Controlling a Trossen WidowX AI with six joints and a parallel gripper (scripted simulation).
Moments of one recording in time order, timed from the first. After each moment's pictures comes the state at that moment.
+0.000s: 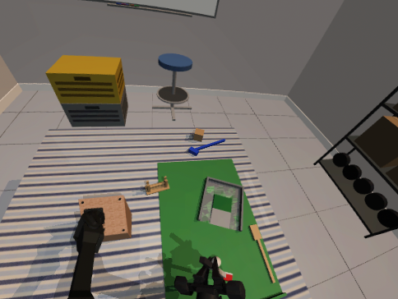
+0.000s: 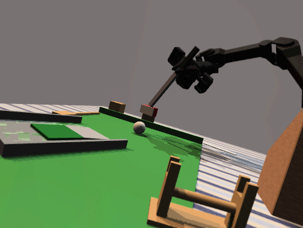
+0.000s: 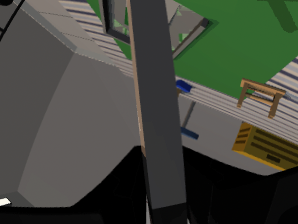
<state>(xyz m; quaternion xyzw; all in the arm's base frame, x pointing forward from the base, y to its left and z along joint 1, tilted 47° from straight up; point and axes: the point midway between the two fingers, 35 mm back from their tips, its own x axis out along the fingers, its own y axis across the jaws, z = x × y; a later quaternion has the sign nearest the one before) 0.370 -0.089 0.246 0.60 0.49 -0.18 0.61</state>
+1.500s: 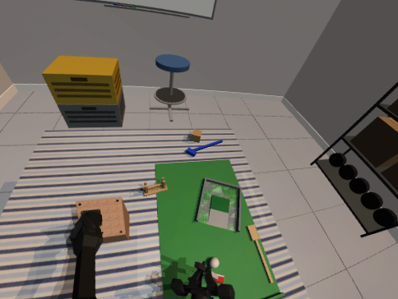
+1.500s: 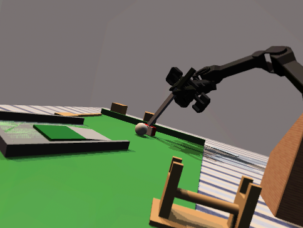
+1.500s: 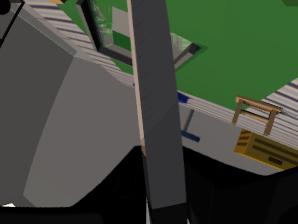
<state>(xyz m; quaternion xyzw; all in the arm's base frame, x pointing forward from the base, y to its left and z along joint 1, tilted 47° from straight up) 0.370 -0.137 0.208 0.61 0.48 -0.19 0.60</state>
